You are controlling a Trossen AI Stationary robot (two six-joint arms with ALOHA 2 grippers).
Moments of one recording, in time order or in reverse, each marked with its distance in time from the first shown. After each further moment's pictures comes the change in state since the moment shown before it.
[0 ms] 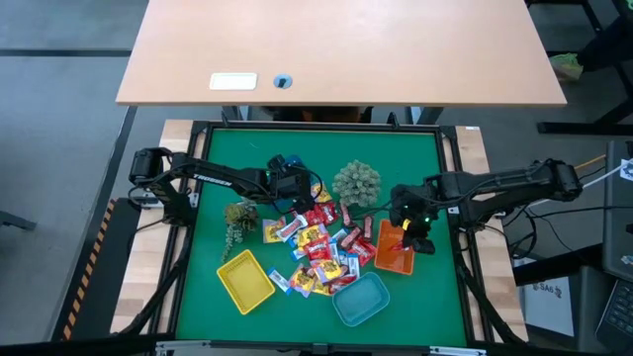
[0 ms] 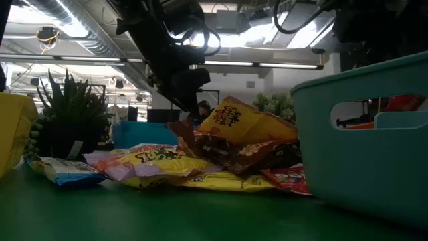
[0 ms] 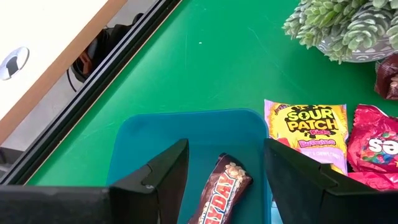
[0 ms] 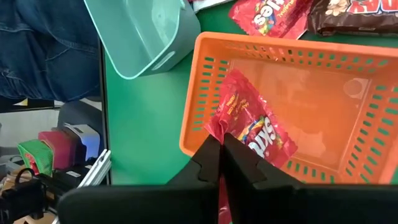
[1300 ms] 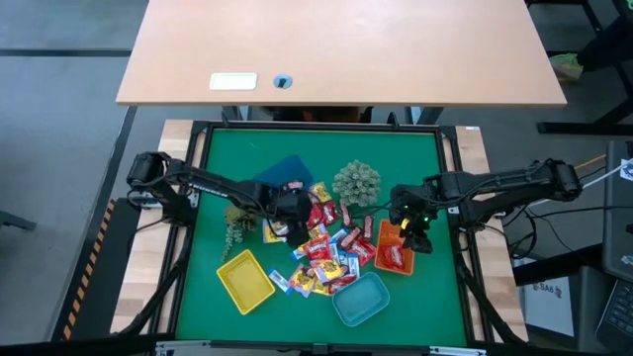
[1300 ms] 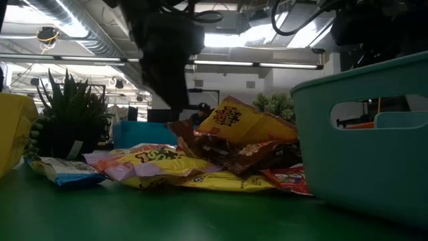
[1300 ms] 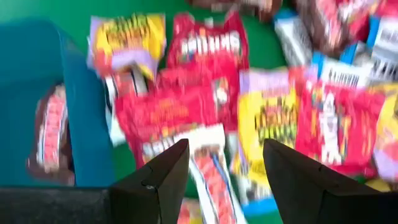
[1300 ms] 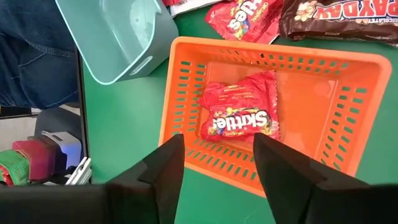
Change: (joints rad) left arm -0.171 0.000 0.114 -0.263 0.418 -0.169; right arm 0.000 0.000 0.000 -0.003 0.078 -0.001
